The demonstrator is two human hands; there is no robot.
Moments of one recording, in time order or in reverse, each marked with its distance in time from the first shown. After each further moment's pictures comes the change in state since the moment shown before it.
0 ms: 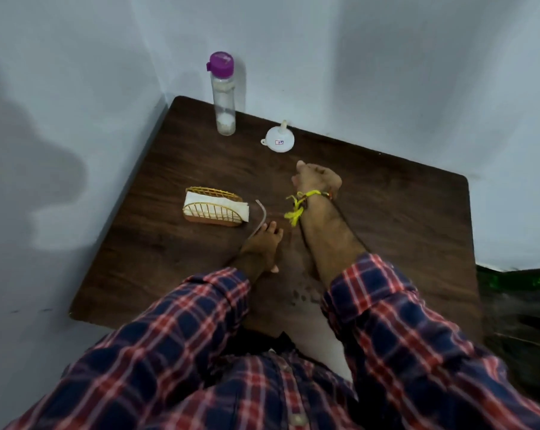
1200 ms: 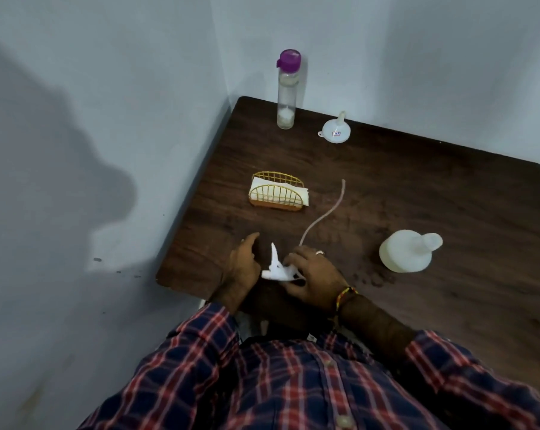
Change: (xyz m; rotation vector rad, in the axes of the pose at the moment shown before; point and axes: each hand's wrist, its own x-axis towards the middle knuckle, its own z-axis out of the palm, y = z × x) left_hand -0.137 -0.114 0.048 -0.556 0.514 -0.399; right_hand -0.130 0.172 -0.032 -1.050 -0.784 -0.999
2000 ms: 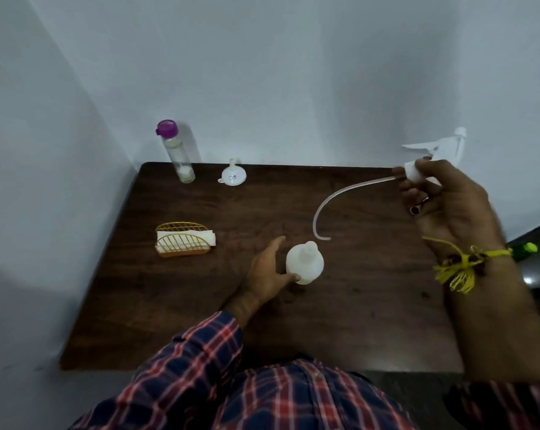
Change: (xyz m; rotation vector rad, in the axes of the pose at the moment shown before) left_hand -0.048 0.206 0.098 -0.091 -0.279 0.435; right_hand -0.174 0.050 -0.312 1.441 1.136 0.444
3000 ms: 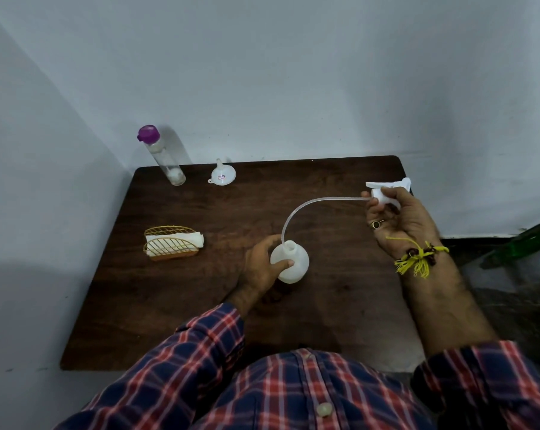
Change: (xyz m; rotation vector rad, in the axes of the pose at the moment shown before) left_hand 0.030 0.014 0.039 -0.017 0.123 0.042; right_hand 0.067 0.047 -0.064 0.389 0.140 0.442
